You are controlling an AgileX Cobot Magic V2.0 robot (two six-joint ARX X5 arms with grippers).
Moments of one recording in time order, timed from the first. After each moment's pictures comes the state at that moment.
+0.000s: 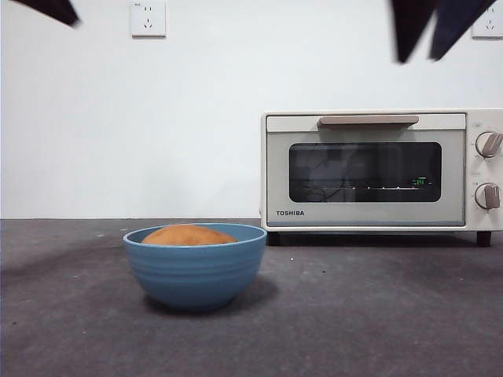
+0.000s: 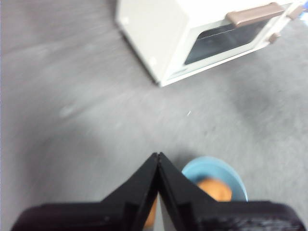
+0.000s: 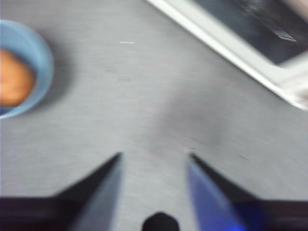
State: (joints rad) left arm -0.14 1.24 1.29 -0.75 0.46 0.09; right arm 0.75 1.21 1.26 -1.07 0.40 0.05
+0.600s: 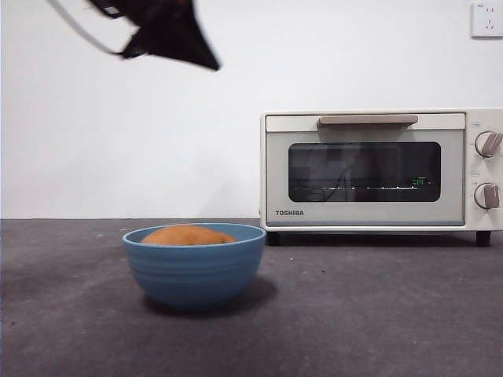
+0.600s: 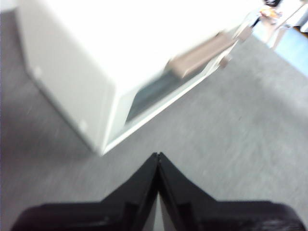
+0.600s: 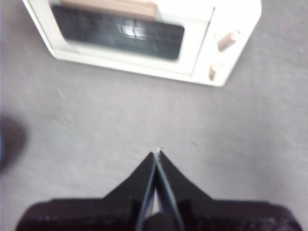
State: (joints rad) left arm -0.40 1.68 1.60 -0.53 0.47 0.01; right arm 0.28 0.77 1.12 -1.00 0.13 0.00
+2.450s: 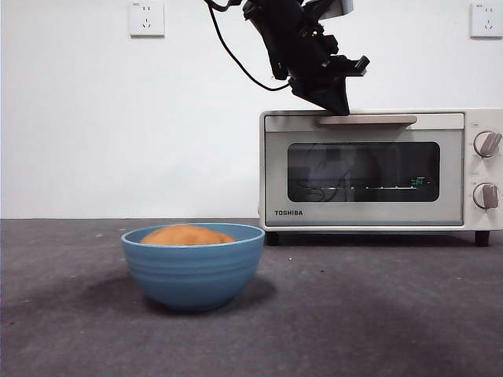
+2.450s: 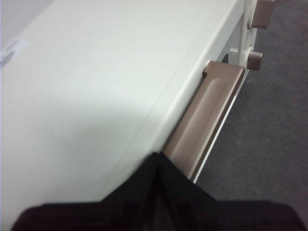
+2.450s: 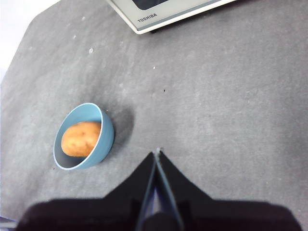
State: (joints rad) left arm -0.69 2.30 2.33 -0.61 0.08 0.38; right arm 0.18 0.47 0.59 -0.71 -0.34 0.40
